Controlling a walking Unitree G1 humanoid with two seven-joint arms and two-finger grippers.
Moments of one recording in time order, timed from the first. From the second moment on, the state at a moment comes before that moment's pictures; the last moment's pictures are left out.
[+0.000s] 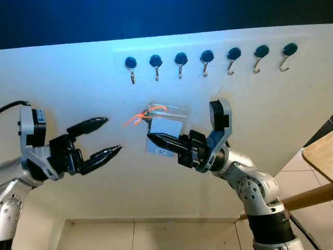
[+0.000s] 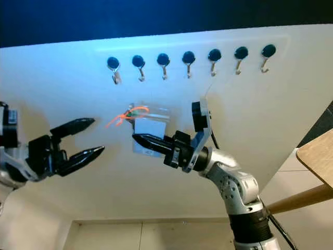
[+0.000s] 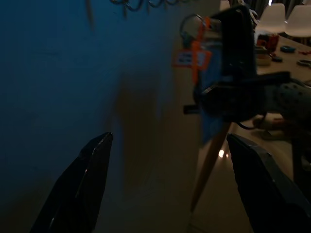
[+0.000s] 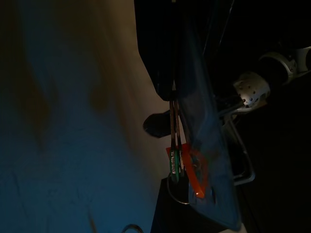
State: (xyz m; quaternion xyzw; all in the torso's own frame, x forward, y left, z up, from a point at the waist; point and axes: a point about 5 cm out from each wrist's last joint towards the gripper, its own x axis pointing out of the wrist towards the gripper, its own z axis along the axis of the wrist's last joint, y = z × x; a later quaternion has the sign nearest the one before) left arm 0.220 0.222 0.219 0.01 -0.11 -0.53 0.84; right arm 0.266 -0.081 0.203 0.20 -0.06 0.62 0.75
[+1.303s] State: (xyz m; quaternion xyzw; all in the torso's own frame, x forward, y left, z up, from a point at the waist) left arm 0.228 0.174 0.221 -0.04 -0.09 -0.56 0.82; right arm 0.263 -0.074 0.187 0.18 -0.04 0.63 0.76
